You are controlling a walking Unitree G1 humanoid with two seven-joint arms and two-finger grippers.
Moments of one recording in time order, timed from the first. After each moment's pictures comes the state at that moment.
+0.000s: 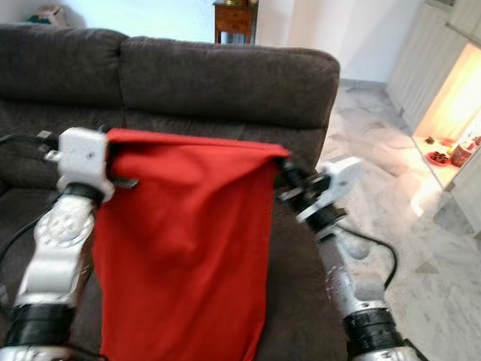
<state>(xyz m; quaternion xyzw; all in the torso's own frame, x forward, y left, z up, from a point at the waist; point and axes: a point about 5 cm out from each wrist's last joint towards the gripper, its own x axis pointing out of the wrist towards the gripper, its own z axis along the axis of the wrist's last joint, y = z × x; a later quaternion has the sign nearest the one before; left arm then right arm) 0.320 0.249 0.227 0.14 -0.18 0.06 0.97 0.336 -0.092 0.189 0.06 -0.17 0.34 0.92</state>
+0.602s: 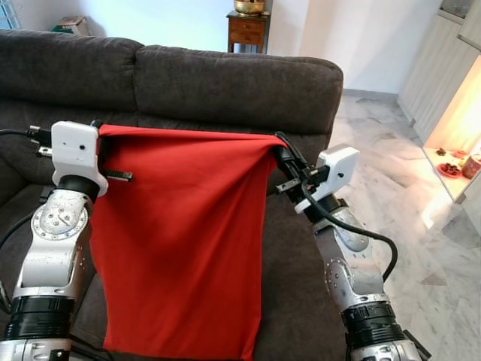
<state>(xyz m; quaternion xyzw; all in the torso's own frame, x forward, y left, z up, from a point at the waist) 0.329 0.238 0.251 0.14 -0.20 0.05 0.97 0.347 -0.097 0.218 0.07 -0.22 0.29 0.93</state>
